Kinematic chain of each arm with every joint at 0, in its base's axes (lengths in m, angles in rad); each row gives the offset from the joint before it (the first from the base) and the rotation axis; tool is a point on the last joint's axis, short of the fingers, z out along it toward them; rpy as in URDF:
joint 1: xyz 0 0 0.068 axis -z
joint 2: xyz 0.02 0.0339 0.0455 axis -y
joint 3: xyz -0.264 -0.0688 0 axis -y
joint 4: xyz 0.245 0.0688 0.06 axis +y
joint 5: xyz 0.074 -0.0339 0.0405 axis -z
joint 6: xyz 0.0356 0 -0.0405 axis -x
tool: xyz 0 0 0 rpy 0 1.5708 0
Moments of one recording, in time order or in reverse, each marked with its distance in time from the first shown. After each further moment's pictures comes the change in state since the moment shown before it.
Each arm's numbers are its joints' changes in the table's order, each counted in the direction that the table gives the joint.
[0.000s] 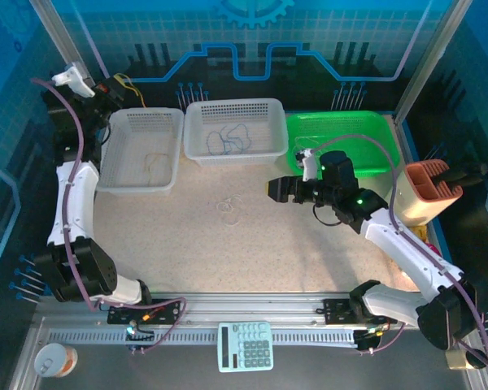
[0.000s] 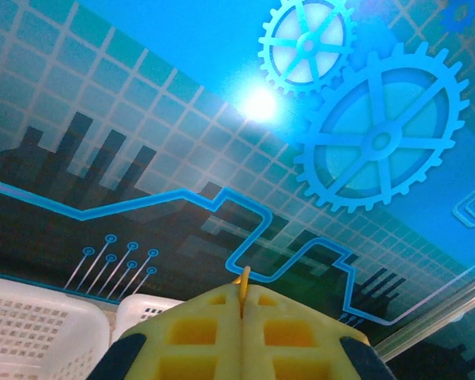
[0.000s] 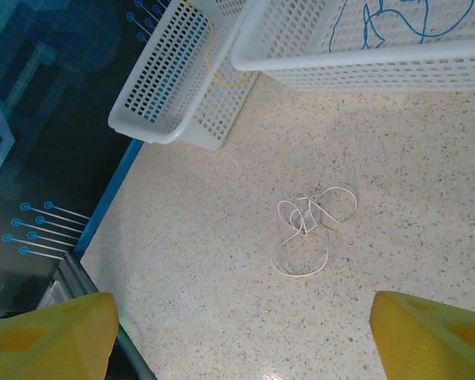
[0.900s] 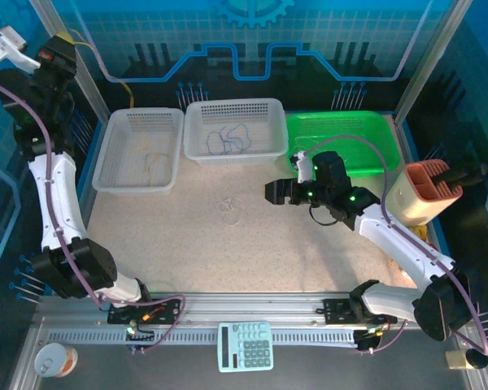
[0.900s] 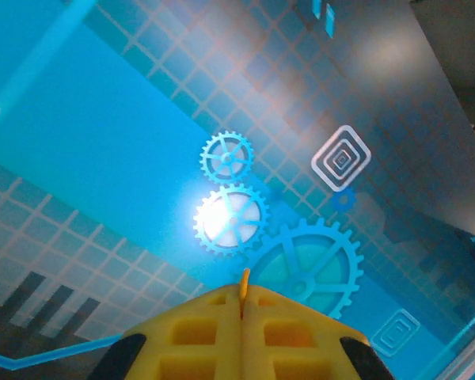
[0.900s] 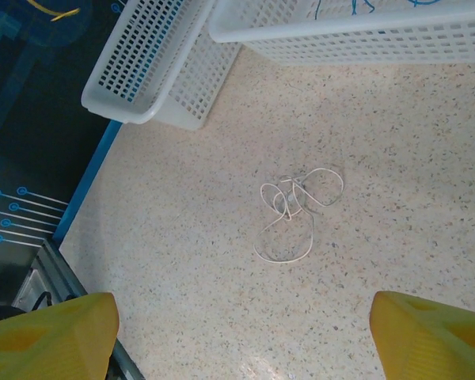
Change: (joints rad) left arm -0.143 -0.045 0.255 -0.140 -0.007 0.291; right arm -0.015 -0.058 0.000 0.015 0.019 0.029
